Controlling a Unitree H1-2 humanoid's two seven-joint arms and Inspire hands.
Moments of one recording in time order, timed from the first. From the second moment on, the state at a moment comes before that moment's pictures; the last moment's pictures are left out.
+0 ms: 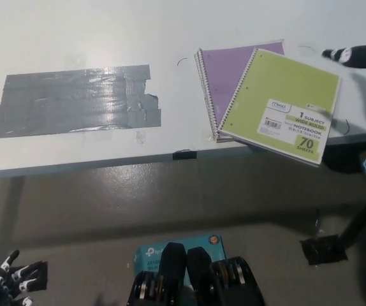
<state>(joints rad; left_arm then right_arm) 0.13 0.22 0.29 -0.05 -0.34 0.38 -0.12 -0.81 -0.33 0.00 0.11 -0.50 0.46 0.27</state>
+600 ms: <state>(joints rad) 0.14 0.22 0.28 -0.05 -0.34 0.38 -0.12 -1.01 -0.24 0.14 0.50 -0.77 0.47 0.42</state>
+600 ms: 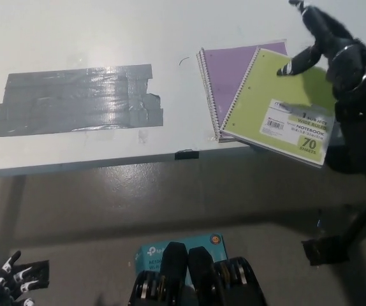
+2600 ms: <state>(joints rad) 0.15 0.23 0.17 -0.07 -0.34 0.38 -0.14 -0.87 -0.15 0.11 0.64 -0.72 0.46 0.37</state>
